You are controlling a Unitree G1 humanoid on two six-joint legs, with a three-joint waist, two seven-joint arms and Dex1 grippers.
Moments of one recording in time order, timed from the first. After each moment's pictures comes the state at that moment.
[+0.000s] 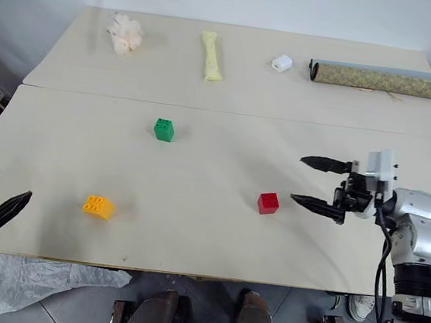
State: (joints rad) left arm 0.33 0.63 0.80 -0.02 -0.57 0.12 -0.90; right arm -0.45 -0.77 -0.15 0.38 0.64 0.01 1.50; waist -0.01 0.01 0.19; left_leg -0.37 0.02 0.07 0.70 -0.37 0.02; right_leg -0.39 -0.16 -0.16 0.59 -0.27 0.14
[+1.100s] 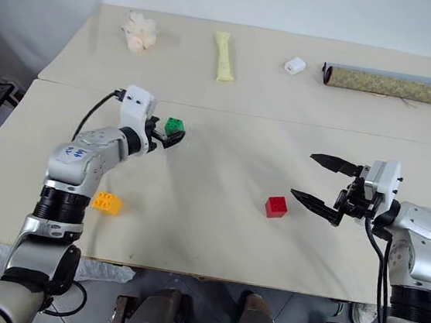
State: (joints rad) left arm -0.74 0.37 -0.01 0.19 -0.24 0.78 -0.24; right arm -0.30 -0.70 -0.24 0.14 0.58 -0.03 1.29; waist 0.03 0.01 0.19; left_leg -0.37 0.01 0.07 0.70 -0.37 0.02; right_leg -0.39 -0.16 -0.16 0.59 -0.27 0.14
